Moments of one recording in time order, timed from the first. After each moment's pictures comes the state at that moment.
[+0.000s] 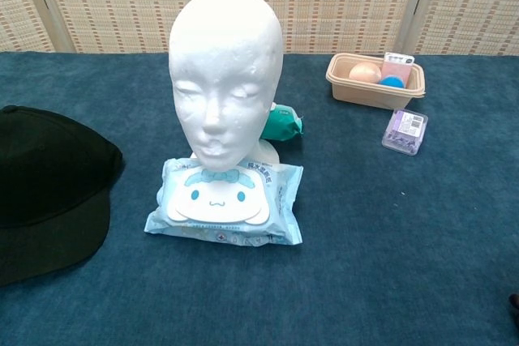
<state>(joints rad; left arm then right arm) -0.20 -1.19 0.14 -1.63 1.87 1.39 0.11 0.07 -1.10 0.07 -1.59 -1.53 1.52 0.00</state>
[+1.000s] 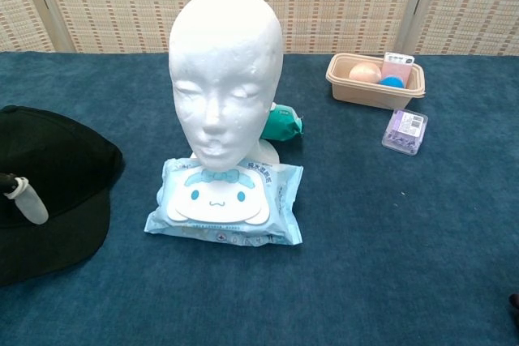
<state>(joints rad) -0.28 -1.22 0.13 -1.66 1.77 1.24 0.10 0.06 -1.09 0.07 -1.59 -1.52 1.53 0.02</state>
